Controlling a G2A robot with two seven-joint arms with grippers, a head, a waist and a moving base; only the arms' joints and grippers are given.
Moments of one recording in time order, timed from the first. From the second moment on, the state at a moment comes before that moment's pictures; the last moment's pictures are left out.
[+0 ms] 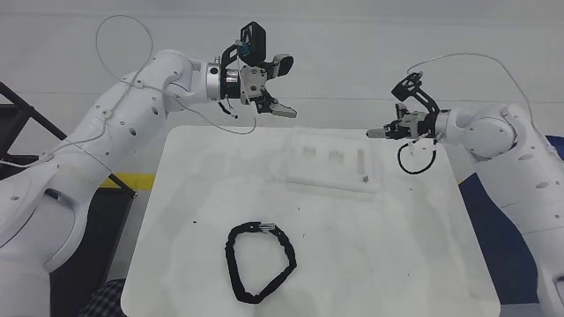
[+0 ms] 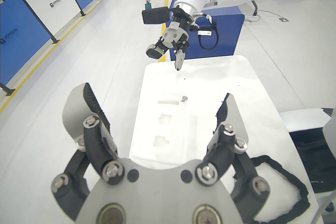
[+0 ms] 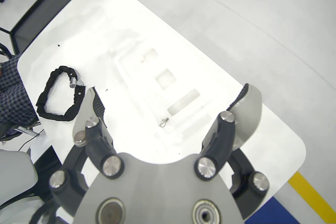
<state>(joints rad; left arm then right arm) 0.13 -0.95 -0.26 -1.08 0.61 -1.01 0.15 -0.63 -0.99 0.96 -1.14 -0.41 -0.57 0.91</state>
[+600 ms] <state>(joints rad) 0.13 -0.95 -0.26 -1.08 0.61 -1.01 0.15 -0.64 -1.04 0.83 -1.12 -0.40 -0.09 1.05</state>
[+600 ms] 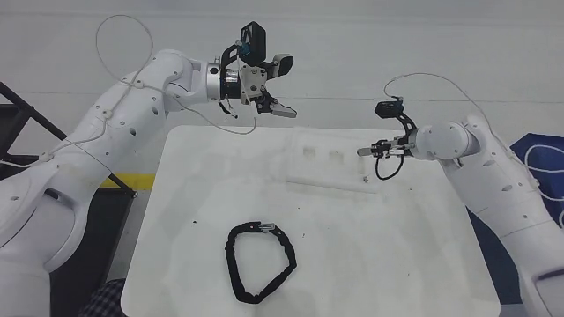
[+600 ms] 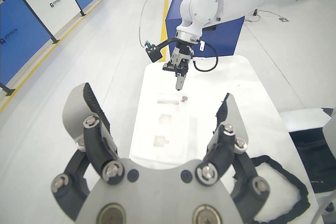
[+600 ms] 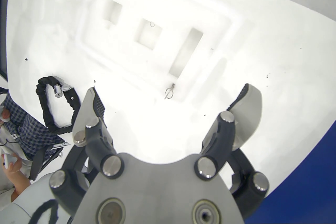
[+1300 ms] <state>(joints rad) 0.13 -0.95 -0.26 -1.08 0.61 -1.01 0.15 -0.65 -1.06 0.80 -1.10 -0.40 -0.09 1.08</state>
